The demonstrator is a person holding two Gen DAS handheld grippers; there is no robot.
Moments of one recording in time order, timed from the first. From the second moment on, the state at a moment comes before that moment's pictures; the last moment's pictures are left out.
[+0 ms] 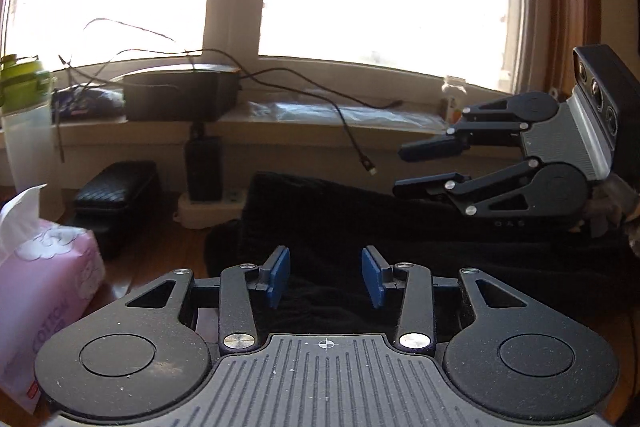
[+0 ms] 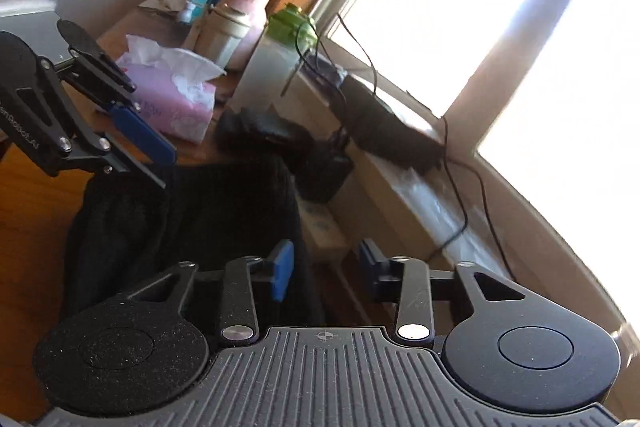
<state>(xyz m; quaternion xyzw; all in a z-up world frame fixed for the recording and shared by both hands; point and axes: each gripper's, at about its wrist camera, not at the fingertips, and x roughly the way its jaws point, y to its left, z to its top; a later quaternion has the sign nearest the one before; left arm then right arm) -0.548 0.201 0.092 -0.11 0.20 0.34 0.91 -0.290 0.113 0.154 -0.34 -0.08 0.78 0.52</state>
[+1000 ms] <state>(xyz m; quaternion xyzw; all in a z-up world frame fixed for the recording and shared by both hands) -0.564 0.171 0.055 -0.11 0.33 0.35 0.87 -0.222 0.062 0.084 -0.30 0.15 0.78 0.53</state>
